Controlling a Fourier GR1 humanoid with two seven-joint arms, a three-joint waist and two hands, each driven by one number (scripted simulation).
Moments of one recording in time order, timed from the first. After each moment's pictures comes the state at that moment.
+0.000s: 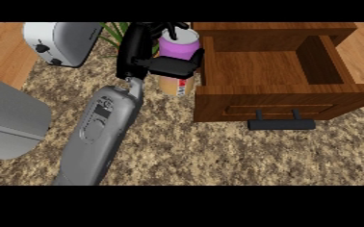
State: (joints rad) left arm -0.74 0.00 -0.13 -1.32 -0.01 0.31 0.20; right arm 0.30 -0.03 -0.29 -2.20 -0.14 0.21 0.09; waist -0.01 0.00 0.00
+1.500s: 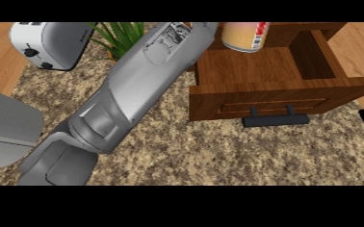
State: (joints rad) left arm -1.46 0.00 -0.31 -0.60 0.30 0.56 0.17; right arm 0.23 -0.03 -0.28 -2.16 -0.11 0.22 0.10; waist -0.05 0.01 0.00
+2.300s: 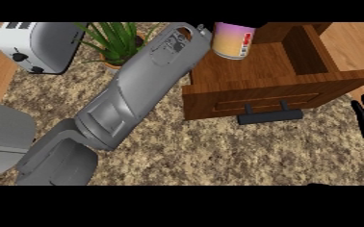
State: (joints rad) left arm -1.46 0.00 -0.49 -0.43 0.45 0.63 0.02; right arm 0.18 -0.04 -0.26 -2.13 -0.08 0.21 0.11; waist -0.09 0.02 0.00
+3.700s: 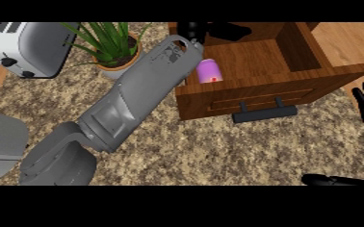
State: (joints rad) left arm -1.42 0.00 -0.64 -0.37 0.59 0.79 -0.07; right arm 0.10 -0.07 -0.24 -2.14 -0.02 0.20 0.11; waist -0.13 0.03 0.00
